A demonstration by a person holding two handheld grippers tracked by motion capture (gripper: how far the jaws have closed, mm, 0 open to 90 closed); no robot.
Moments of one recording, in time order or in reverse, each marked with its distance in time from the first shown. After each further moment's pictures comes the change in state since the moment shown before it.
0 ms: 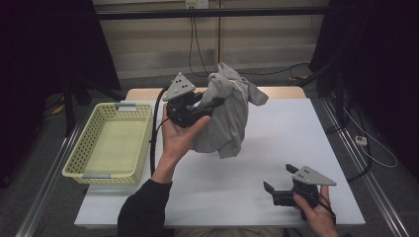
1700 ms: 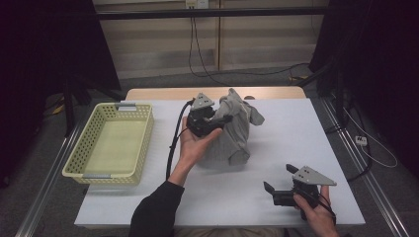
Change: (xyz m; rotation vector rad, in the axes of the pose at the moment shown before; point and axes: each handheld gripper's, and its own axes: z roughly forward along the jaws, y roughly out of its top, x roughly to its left) left arm 0.016 -0.076 0.063 0.204 0.004 -0.057; right arm 0.000 0.000 0.000 -0.002 -0.001 -0.002
